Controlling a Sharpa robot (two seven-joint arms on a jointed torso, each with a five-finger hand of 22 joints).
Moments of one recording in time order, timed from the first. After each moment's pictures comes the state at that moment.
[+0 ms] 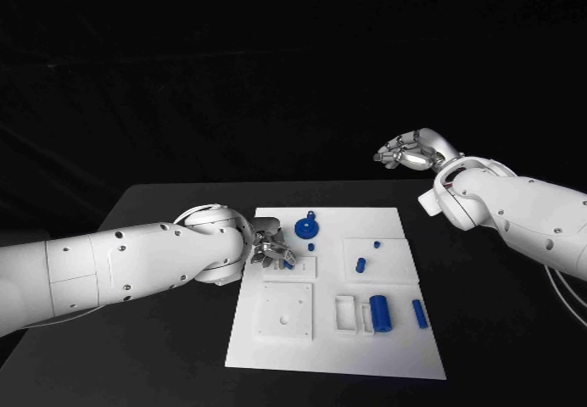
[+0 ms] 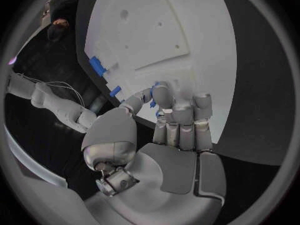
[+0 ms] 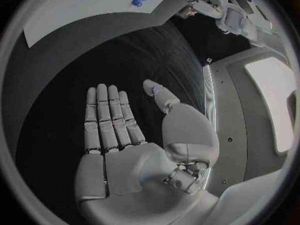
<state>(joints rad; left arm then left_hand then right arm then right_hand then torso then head) 1.41 -0.68 -0.22 1.47 -1.12 -0.03 -0.43 0.83 0.01 0.57 -0.22 0.50 1.20 0.02 0.26 0.90 1.40 -0.10 1.01 0.42 1.25 -0.16 1.44 0.51 0.05 1.01 -0.16 1.06 1.25 1.36 -0.61 0.02 0.99 -0.83 -0.36 0.17 0.90 -0.07 0.46 -0.29 0.46 0.84 0.19 0.31 0.41 0.97 0.14 0.41 0.12 0.88 0.13 0.52 0.43 0.24 0.71 0.23 0.31 0.98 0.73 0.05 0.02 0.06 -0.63</state>
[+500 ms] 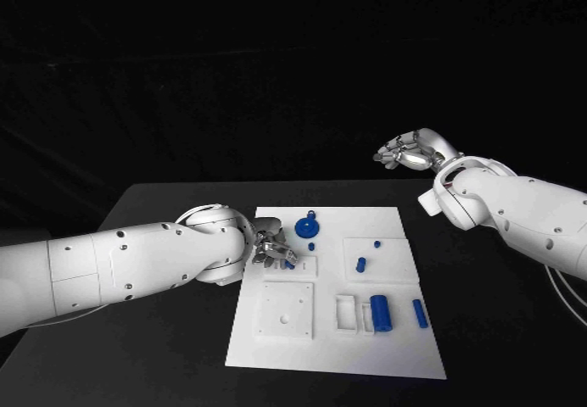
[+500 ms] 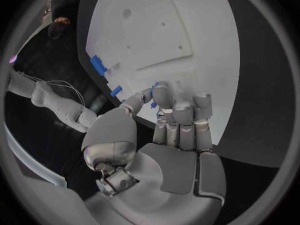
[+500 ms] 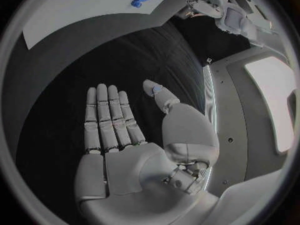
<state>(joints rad) 1.41 -0.68 -0.22 1.47 -1.11 -0.04 -0.43 0.82 0.02 0.57 -0.22 0.50 1.20 0.02 0.26 0.90 1.39 -0.09 1.01 0.42 1.25 -0.16 1.44 0.51 0.05 1.01 -0.16 1.06 1.25 1.36 -0.61 0.02 0.99 -0.83 -0.36 0.17 0.90 -0.07 0.46 -0.28 0.49 0.84 0.19 0.31 0.41 0.97 0.14 0.40 0.11 0.88 0.13 0.52 0.43 0.24 0.71 0.23 0.31 0.98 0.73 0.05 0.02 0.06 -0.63</state>
